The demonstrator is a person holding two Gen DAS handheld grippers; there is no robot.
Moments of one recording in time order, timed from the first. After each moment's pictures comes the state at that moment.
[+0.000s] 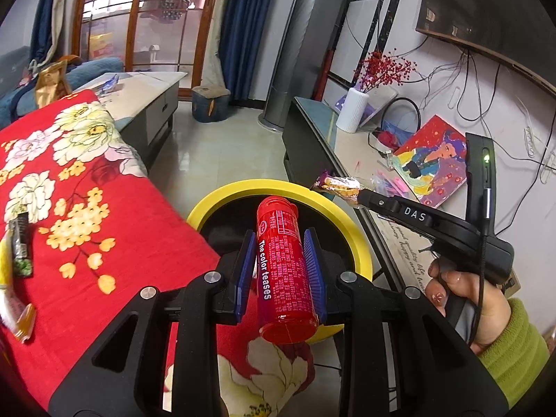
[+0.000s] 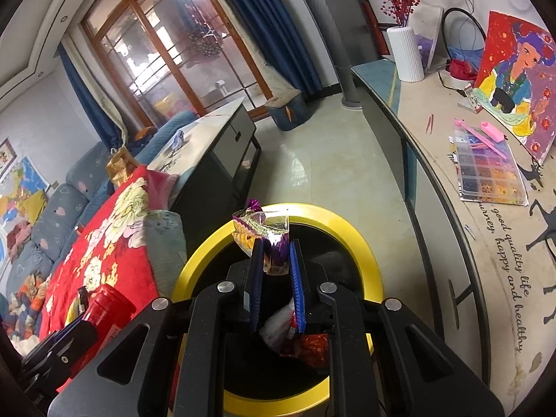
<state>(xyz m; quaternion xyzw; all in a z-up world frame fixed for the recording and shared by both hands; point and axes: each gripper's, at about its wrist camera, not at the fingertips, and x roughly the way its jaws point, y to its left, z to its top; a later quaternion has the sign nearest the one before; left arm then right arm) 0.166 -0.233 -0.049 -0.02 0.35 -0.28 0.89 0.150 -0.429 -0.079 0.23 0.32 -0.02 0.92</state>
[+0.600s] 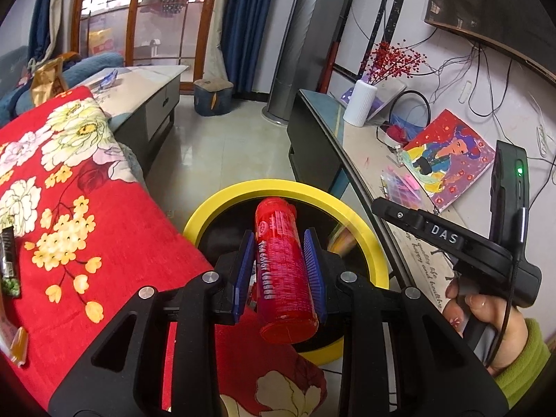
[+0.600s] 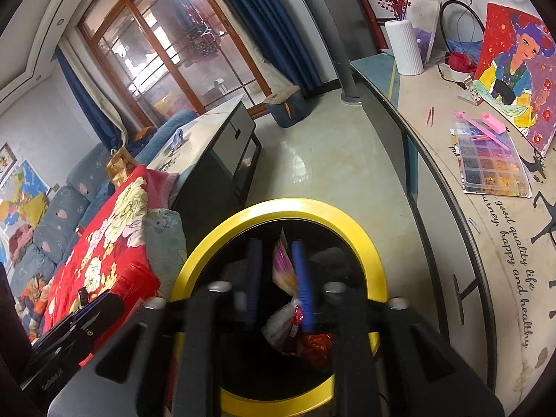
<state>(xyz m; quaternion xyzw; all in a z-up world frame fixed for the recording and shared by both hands) 0.196 -0.242 -0.059 -0.01 0.37 -0.27 0.89 0.151 -0.427 -0.085 0.24 0.33 -0.02 0.91</state>
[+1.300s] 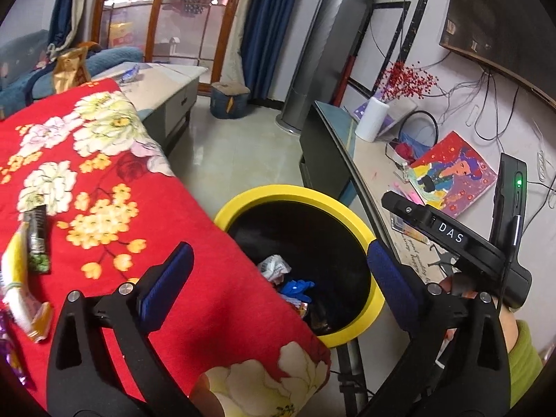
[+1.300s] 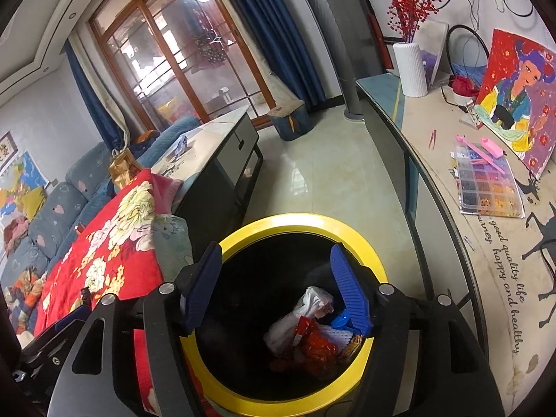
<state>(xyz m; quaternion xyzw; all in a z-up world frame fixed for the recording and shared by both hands) 0.175 -0.202 -0.040 -0.05 0.36 -0.24 0.90 0.146 -0.410 -0.061 0.21 0.30 -0.02 0.93</state>
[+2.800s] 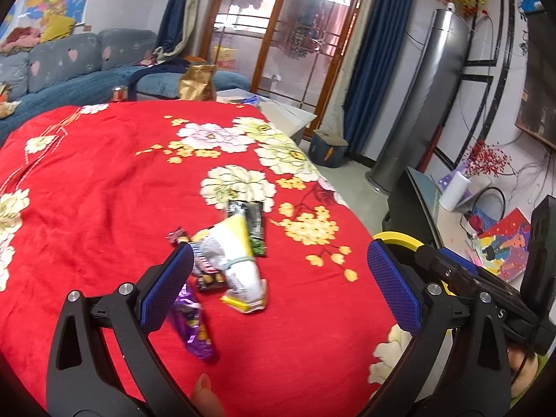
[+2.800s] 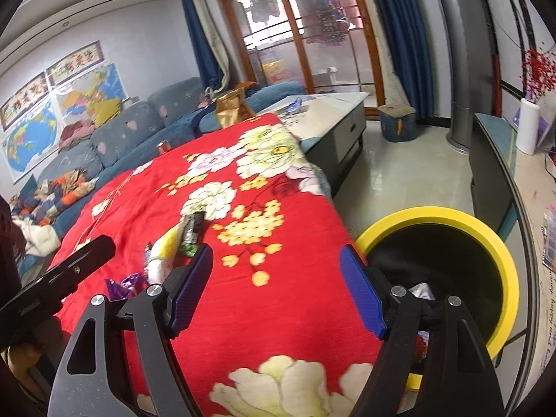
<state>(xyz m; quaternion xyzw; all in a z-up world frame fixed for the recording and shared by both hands) 0.118 -0.016 -0.020 -0.12 0.29 -0.04 0.95 0.136 -0.213 -0.030 0.08 0.32 0.17 0.93</state>
